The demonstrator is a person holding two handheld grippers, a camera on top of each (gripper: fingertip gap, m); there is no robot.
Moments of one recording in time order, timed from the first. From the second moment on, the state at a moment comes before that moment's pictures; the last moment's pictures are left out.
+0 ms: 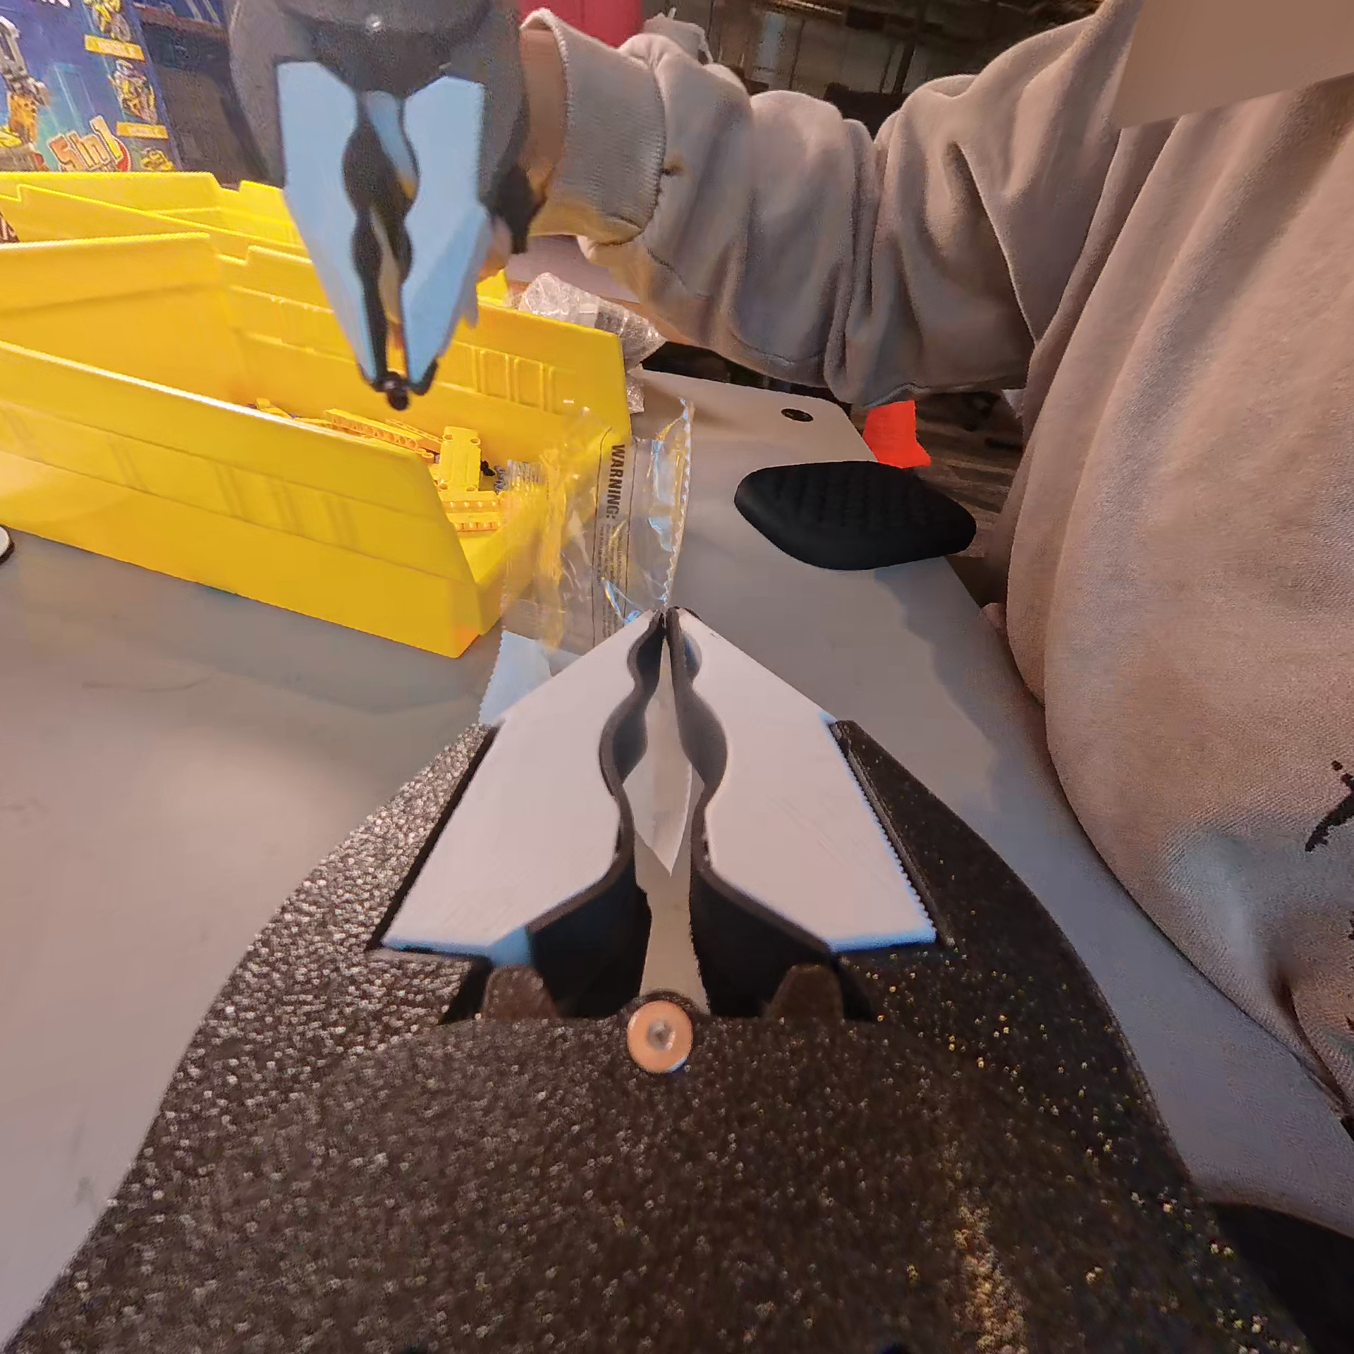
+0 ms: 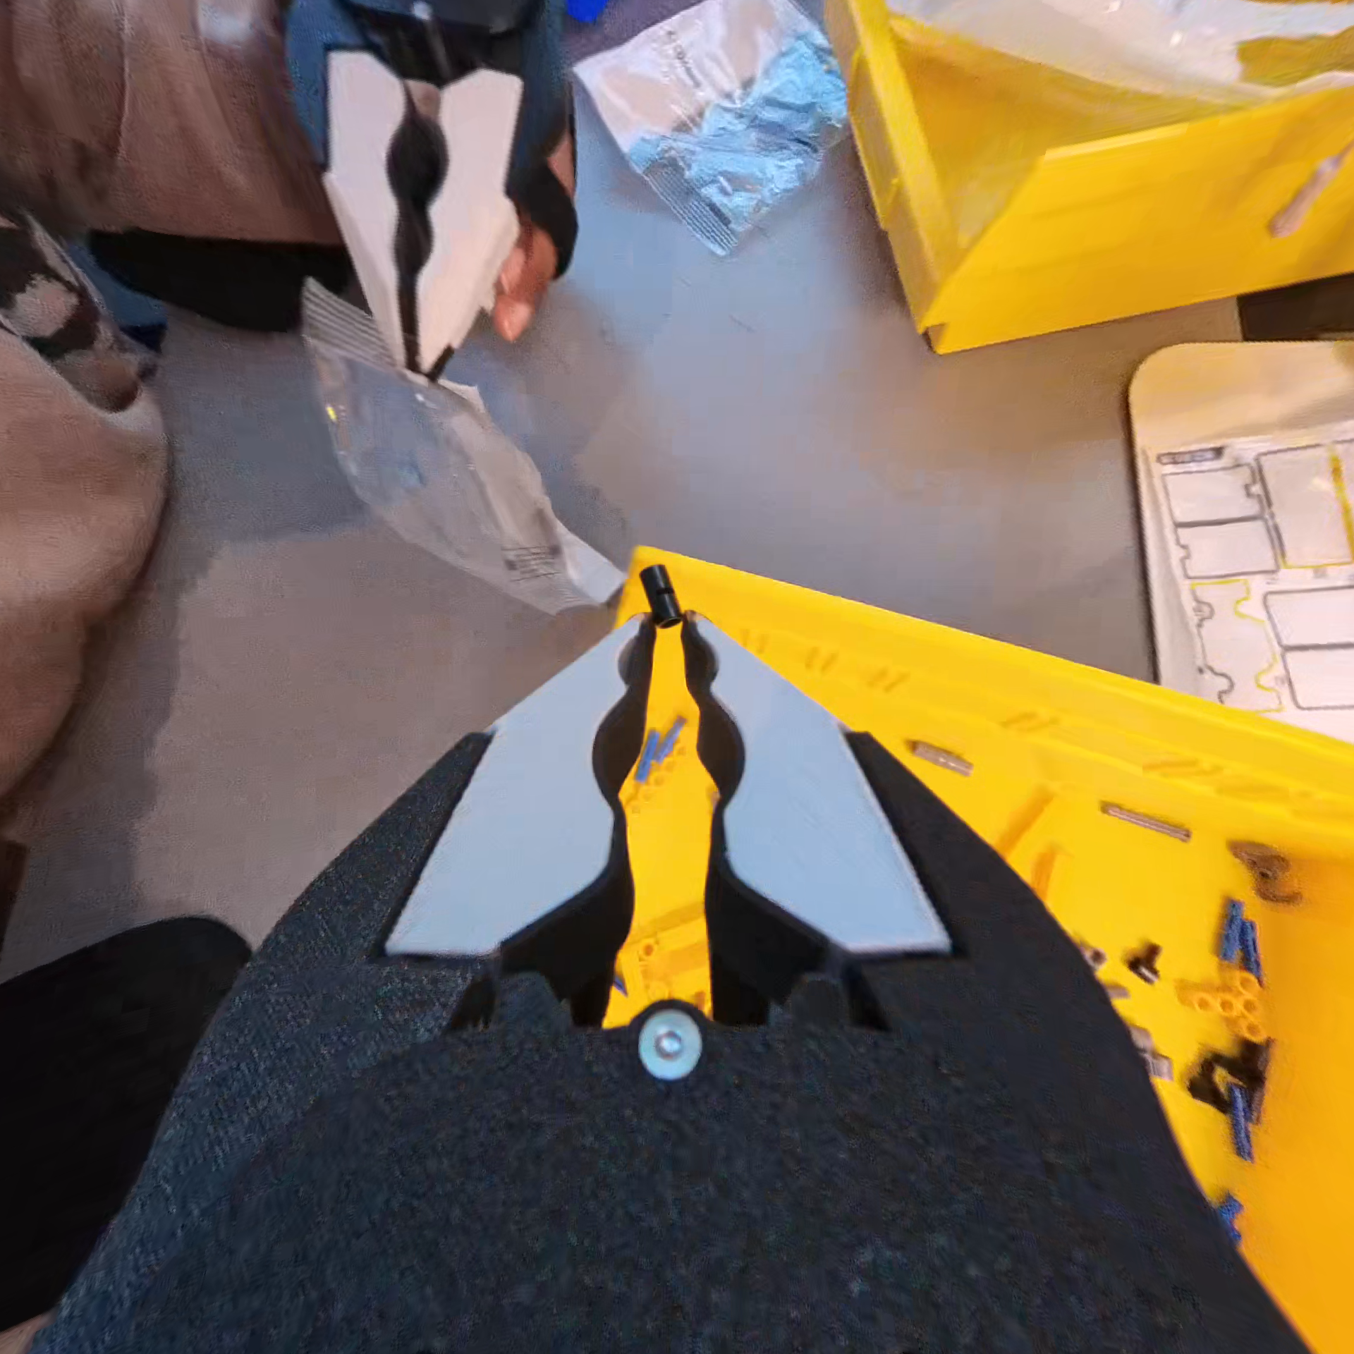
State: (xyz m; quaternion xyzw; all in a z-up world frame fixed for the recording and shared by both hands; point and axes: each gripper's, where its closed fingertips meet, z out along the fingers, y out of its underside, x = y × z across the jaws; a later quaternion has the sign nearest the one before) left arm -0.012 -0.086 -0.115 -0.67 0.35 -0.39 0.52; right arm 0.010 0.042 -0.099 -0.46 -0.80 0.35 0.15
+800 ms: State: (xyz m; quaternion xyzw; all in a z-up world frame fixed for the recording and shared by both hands) left arm -0.009 -0.088 -0.115 -0.67 0.36 -0.38 0.52; right arm -0.009 0.146 -0.204 -0.60 -0.77 0.16 0.14
